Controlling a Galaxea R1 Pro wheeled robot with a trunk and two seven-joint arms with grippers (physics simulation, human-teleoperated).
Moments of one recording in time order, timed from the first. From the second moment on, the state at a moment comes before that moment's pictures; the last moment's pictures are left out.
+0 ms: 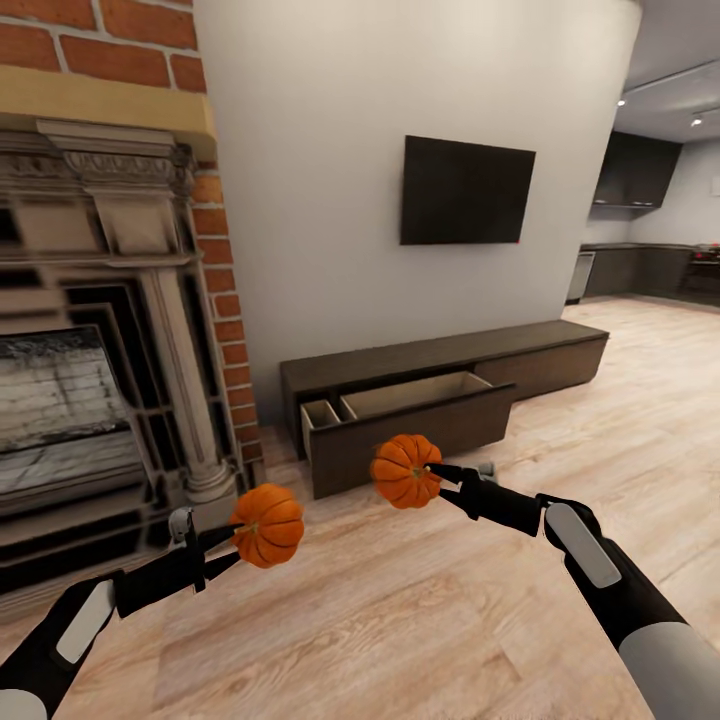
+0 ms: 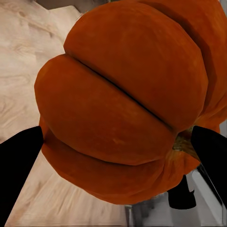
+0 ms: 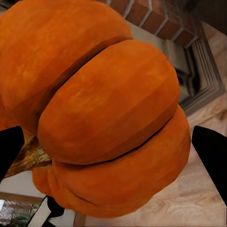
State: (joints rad) left arm -0.48 0.30 0.10 -0.73 0.76 0.97 -1.02; right arm -0.61 -0.25 0.17 -1.00 -1.18 0.84 0.41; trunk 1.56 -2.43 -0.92
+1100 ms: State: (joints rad) left arm -0.48 0.30 0.10 -0.72 0.76 0.97 -1.02; right arm -0.61 -0.26 0.17 -0.99 -1.18 0.84 0.42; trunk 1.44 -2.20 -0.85
